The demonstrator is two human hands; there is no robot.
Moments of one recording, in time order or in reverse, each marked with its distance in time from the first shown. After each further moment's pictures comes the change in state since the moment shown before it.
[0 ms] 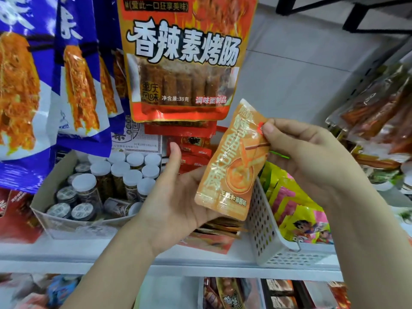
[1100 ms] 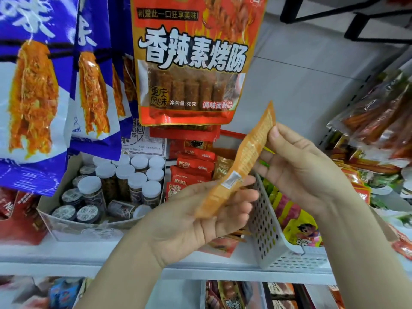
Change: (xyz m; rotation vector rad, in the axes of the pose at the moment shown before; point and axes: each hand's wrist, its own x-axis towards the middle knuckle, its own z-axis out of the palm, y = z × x) left_hand -0.006 0.004 0.017 0.022 -0.044 -0.066; right_hand 0.005 0.018 0.004 0.347 -0.279 0.015
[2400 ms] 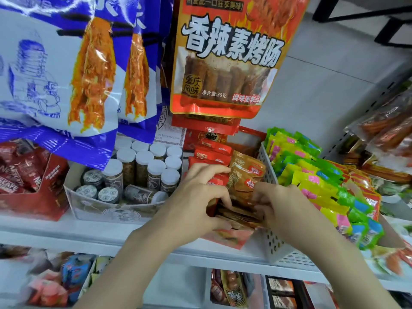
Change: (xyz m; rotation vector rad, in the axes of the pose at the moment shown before) left_hand -0.009 -0.013 -0.062 1.766 0.297 0.457; right_hand -0.032 0.051 0.014 -1.717 0.007 0.191
